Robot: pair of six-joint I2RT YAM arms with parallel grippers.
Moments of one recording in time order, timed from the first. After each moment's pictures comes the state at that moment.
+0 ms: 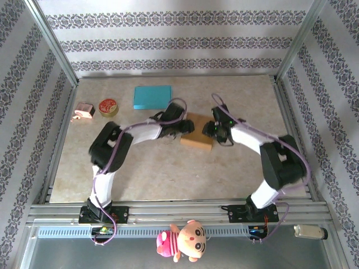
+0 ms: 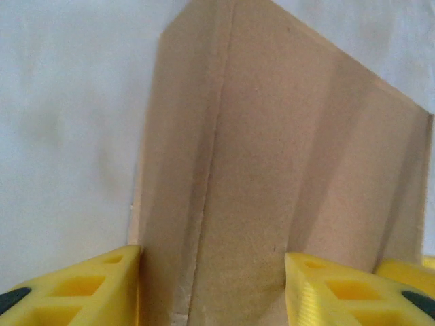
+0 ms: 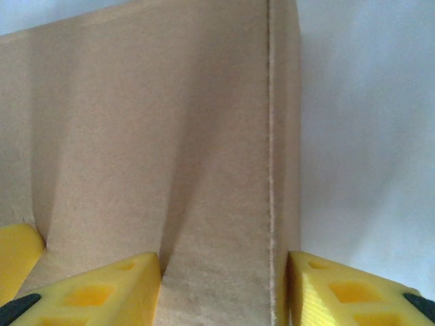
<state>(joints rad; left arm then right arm) -0.60 2.11 1.45 -0.16 0.17 -0.79 0.34 1.72 1.04 -0.36 -0.07 0.73</state>
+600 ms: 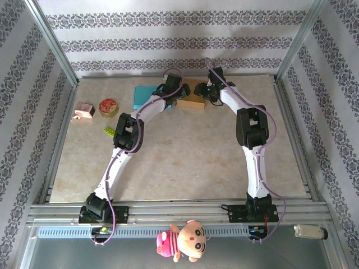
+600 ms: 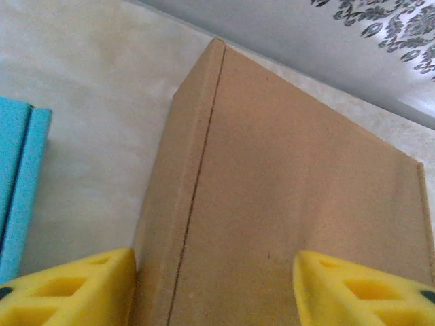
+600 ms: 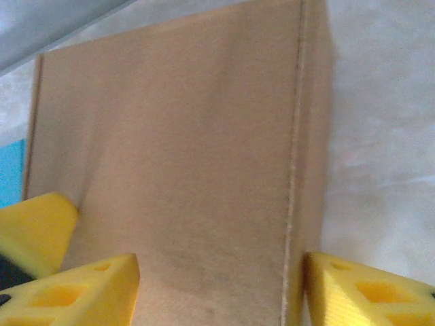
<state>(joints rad) -0.42 2.66 2.35 -0.33 0.00 -0.71 0.22 2.38 2.00 -0.48 -0.23 0.54</state>
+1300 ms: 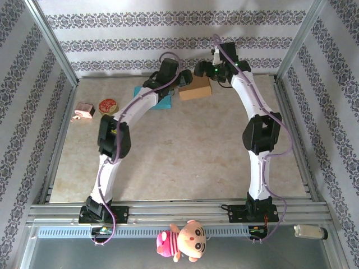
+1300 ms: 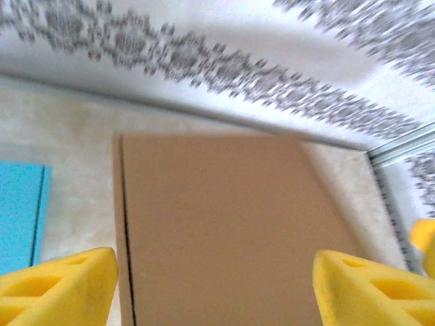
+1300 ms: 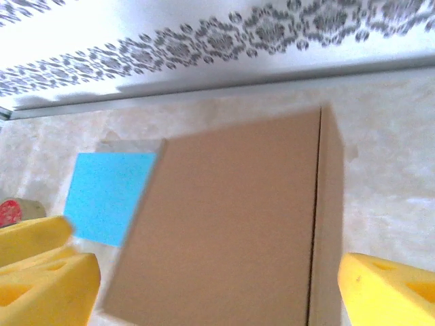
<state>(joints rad) -0.46 2.20 2.07 -0.36 -0.02 -0.63 0.20 2.19 2.26 -0.80 -0.29 0.34</state>
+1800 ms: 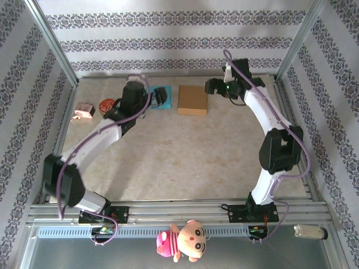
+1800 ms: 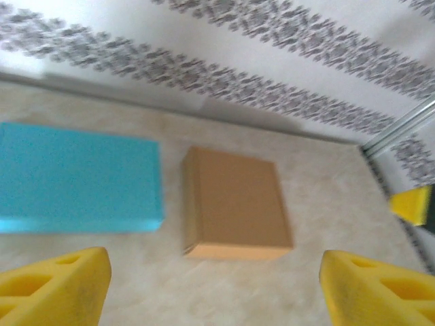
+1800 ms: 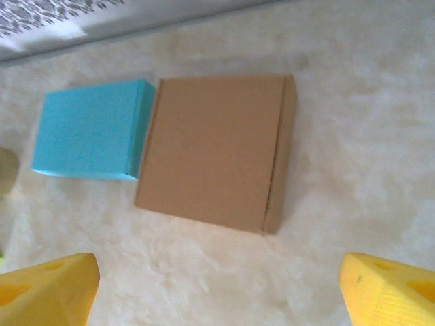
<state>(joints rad) -0.42 1.41 1.17 -0.16 -0.10 -0.49 0.16 1.78 1.61 -0.67 -0.27 0.31</state>
